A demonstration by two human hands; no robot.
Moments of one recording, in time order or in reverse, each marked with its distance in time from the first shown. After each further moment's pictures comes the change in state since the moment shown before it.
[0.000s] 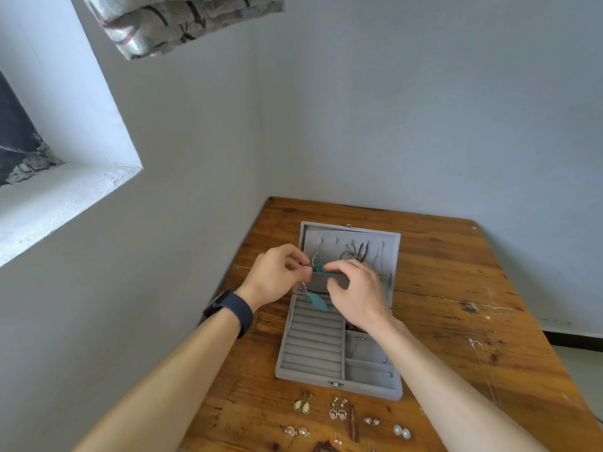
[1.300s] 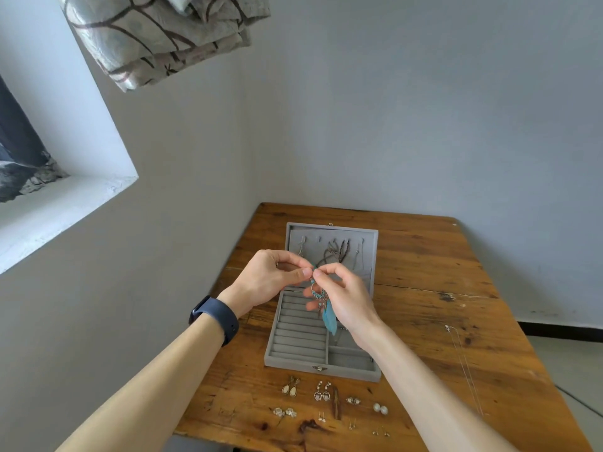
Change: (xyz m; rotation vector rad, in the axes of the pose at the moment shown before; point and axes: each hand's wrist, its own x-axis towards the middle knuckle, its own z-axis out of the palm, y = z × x) left_hand -0.040 0.050 0.000 -0.258 -0.082 0.022; right_hand -0.053 -0.046 -0.042 0.846 -0.118 0.288
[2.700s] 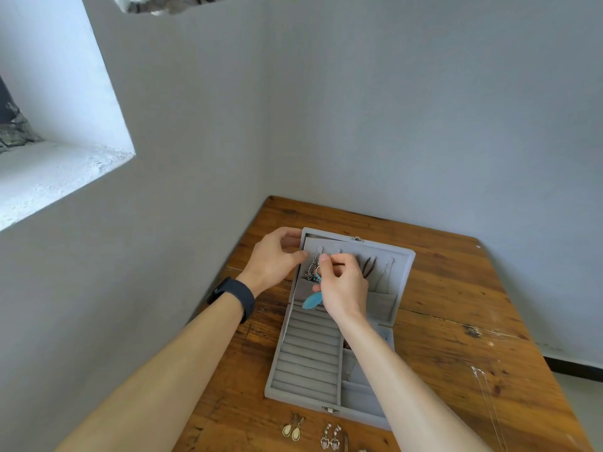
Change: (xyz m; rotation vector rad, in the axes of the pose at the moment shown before) left_hand 0.087 -0.061 -0.025 0.094 0.244 -0.031; right_hand 0.097 0.030 0.040 -0.315 0.361 -0.059
